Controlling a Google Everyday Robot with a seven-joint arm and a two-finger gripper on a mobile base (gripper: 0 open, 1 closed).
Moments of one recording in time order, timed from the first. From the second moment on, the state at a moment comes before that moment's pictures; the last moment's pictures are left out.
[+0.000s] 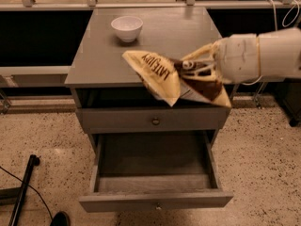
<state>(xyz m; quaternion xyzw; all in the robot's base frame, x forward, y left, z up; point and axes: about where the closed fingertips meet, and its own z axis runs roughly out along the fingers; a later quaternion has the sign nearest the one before) 0.527 -0.080 0.951 -0.74 0.38 0.07 0.56</state>
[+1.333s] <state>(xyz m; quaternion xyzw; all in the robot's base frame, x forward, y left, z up) 0.699 -0.154 0.996 -0.71 0.48 -0.09 0.51</state>
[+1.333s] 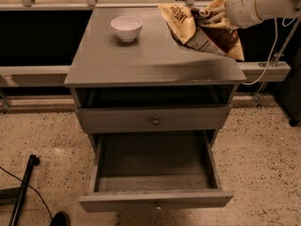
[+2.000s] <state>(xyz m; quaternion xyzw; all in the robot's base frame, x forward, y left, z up) 0.708 -0.181 0.960 -0.69 0.52 -0.08 0.50</state>
